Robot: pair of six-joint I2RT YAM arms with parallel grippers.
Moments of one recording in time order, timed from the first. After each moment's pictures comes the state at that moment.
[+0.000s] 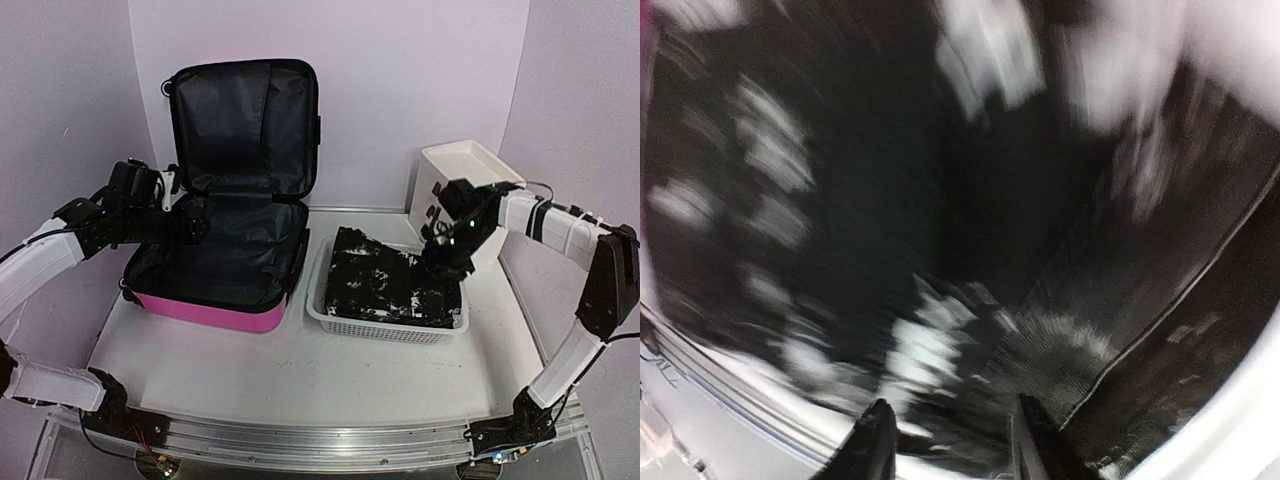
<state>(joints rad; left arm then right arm) -0.50 1.16 1.13 -0.60 -0.10 -0.30 0.41 1.62 1.29 -1.01 -0.27 0.29</state>
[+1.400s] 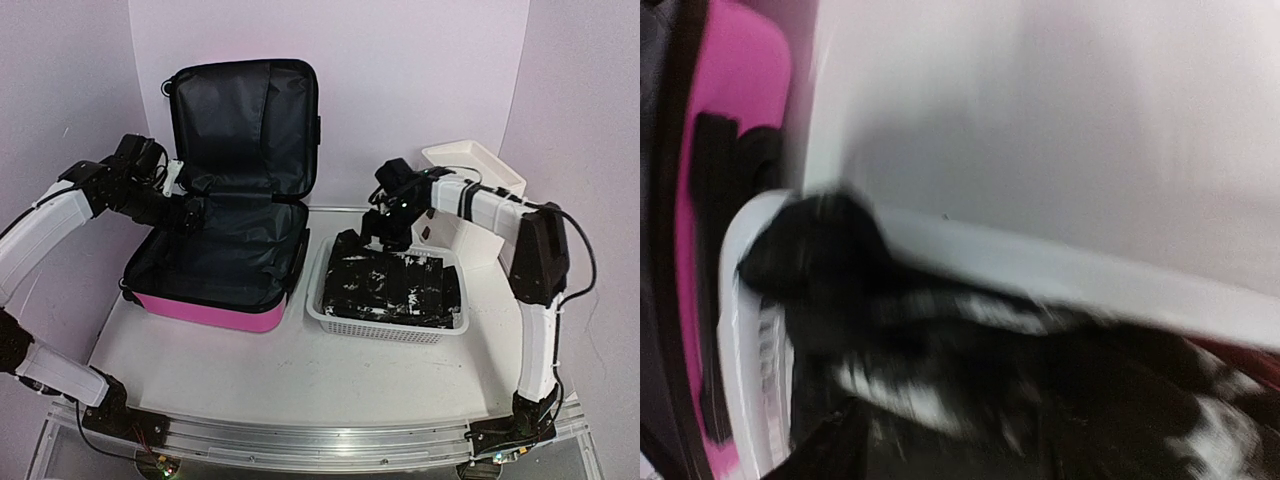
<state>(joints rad) -0.41 1.29 1.37 -0.89 -0.05 -0.03 0.56 2.13 1.86 -0.82 -0.11 0.58</state>
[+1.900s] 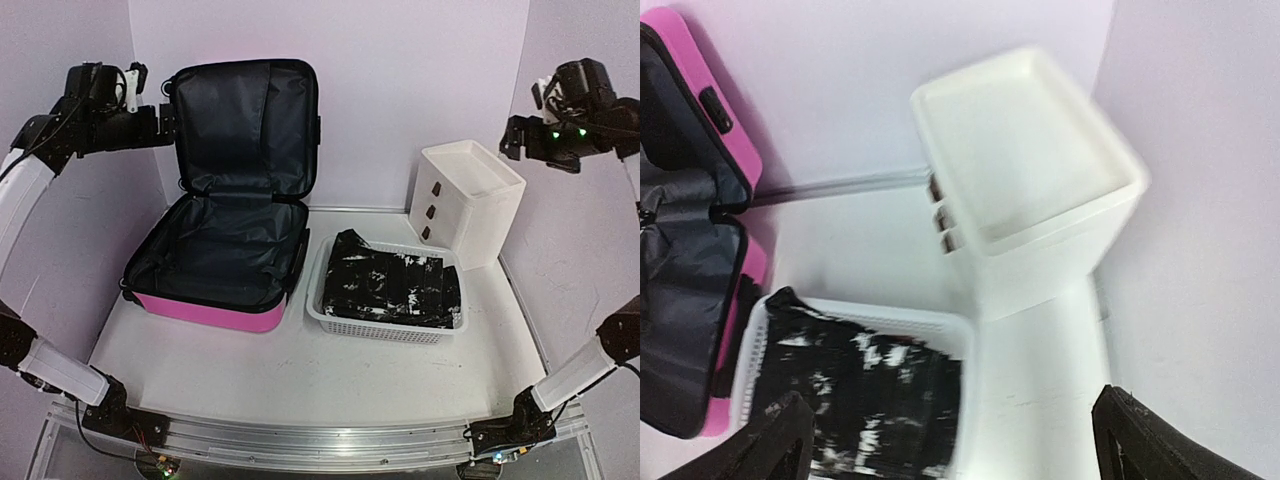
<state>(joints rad) -0.39 1.37 1.84 -0.84 -0.19 -0.17 0.30 1.48 2.17 -1.34 0.21 0.27</state>
